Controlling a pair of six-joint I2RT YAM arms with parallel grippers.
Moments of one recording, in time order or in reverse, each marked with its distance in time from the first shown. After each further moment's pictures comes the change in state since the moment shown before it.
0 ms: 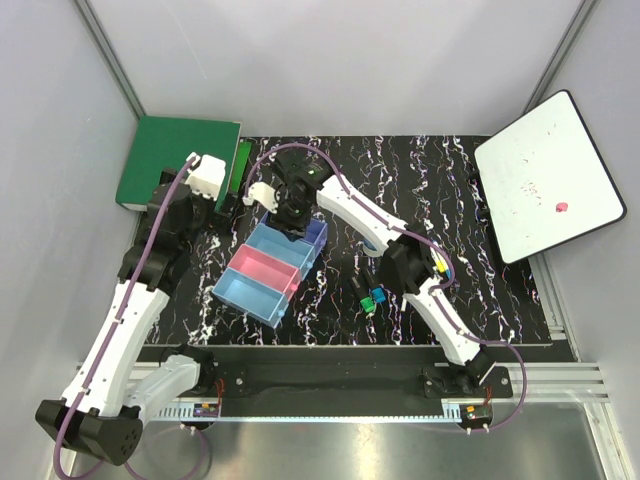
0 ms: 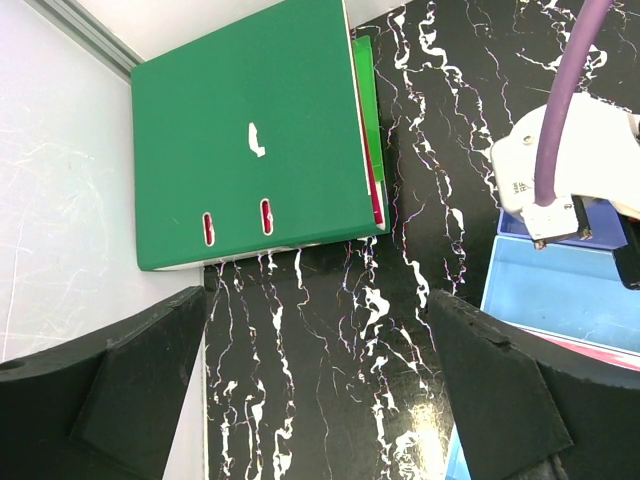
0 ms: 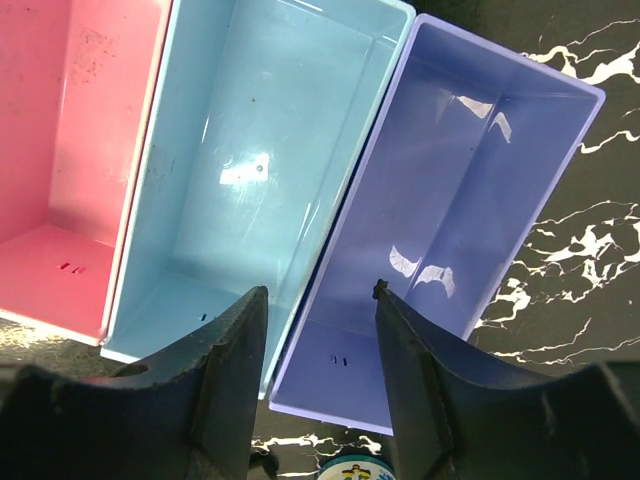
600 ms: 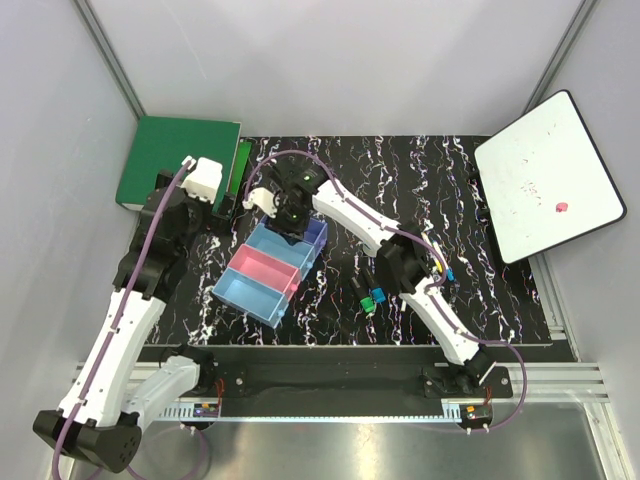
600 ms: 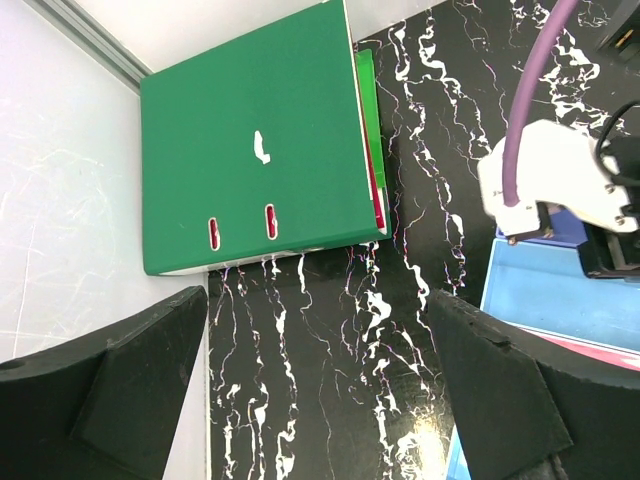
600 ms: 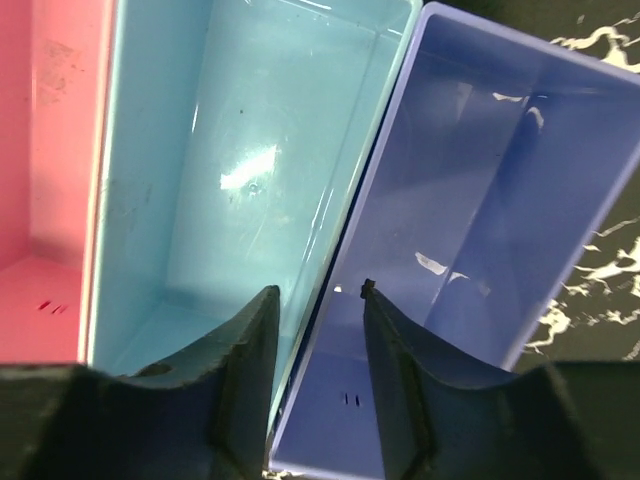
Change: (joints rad) left arm 0.000 -0.043 -0.008 -0.002 0.008 0.007; right arm 0.002 0.043 -0.018 0.037 0.003 0.061
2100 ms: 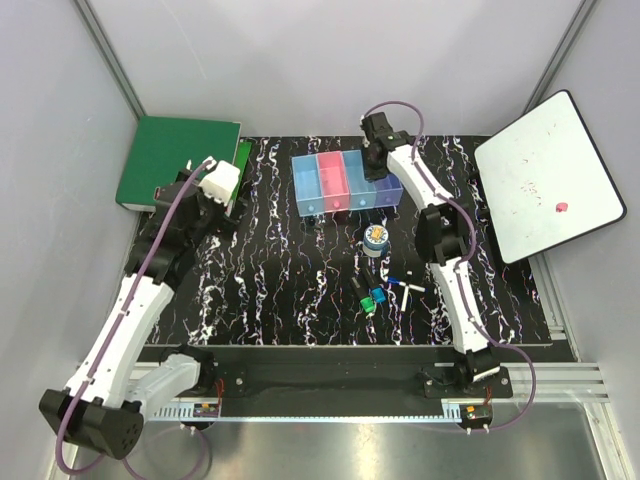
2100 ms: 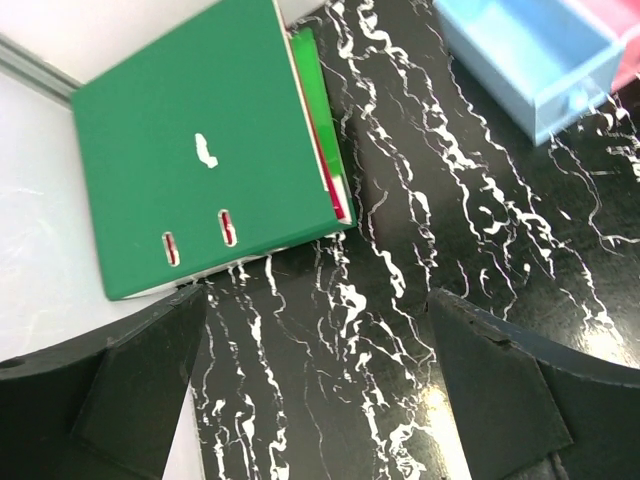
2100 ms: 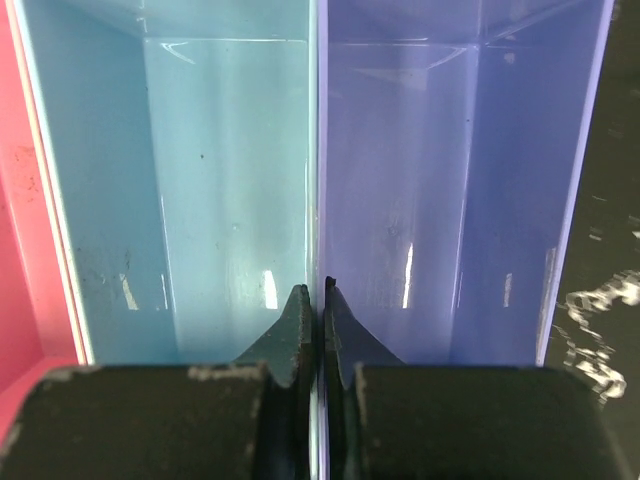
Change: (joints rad) left arm 0.000 0.069 -0.015 -0.002 0.116 0.055; right arm -0.447 0.048 -0.014 0.250 0.383 0.705
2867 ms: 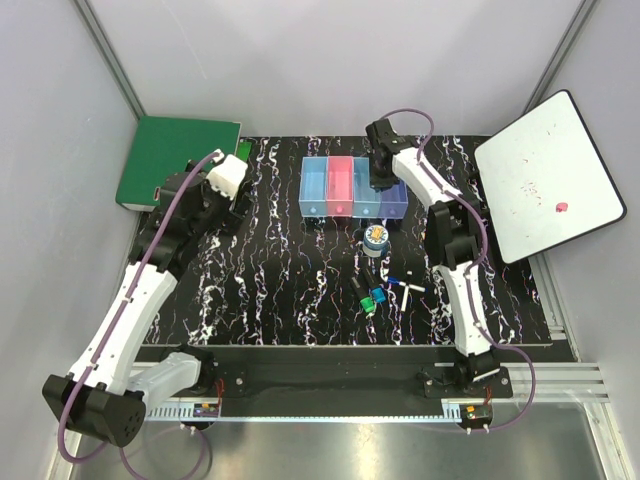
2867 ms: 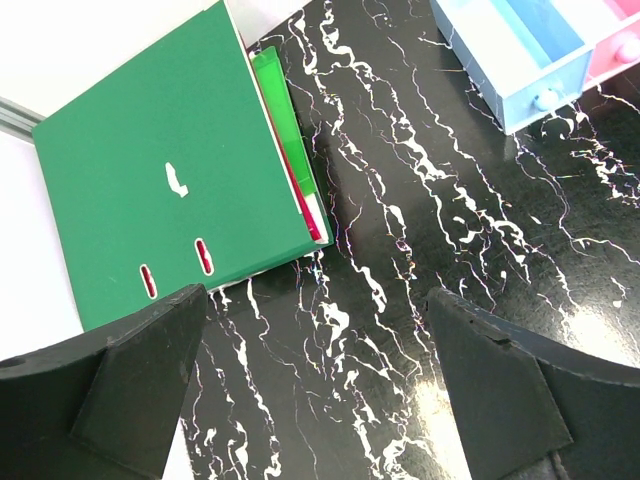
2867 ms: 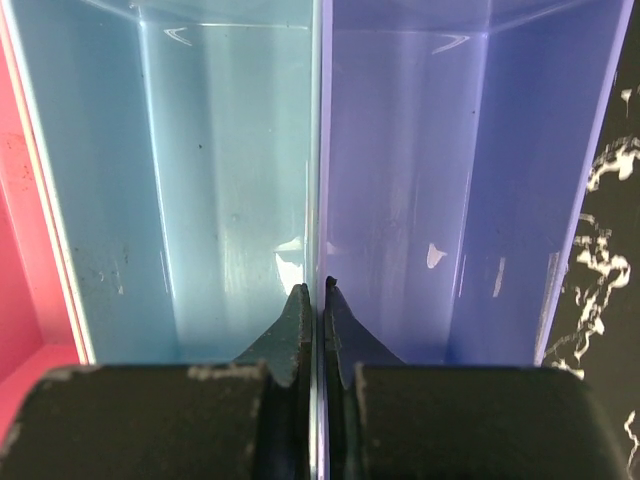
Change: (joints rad) left arm -0.002 0.079 0.055 0.000 0.079 0.019; right arm -0.012 -0.156 -0.272 0.040 0.071 0.153
